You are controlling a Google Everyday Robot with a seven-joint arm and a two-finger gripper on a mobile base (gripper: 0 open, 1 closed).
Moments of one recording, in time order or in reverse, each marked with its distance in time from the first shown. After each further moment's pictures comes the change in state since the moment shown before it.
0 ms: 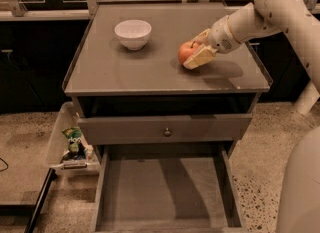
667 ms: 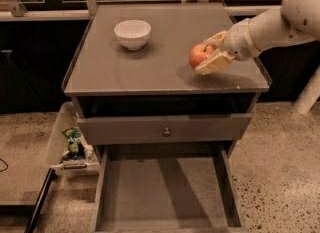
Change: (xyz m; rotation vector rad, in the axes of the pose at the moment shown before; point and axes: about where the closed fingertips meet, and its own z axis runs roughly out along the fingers) arm 0.004 0.043 -0.050 0.066 -0.024 -0.033
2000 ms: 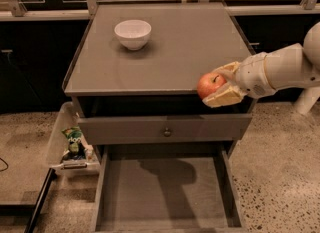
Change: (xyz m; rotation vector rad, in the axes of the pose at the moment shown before) arm 0.038 0.093 -0.029 0.045 0.029 0.068
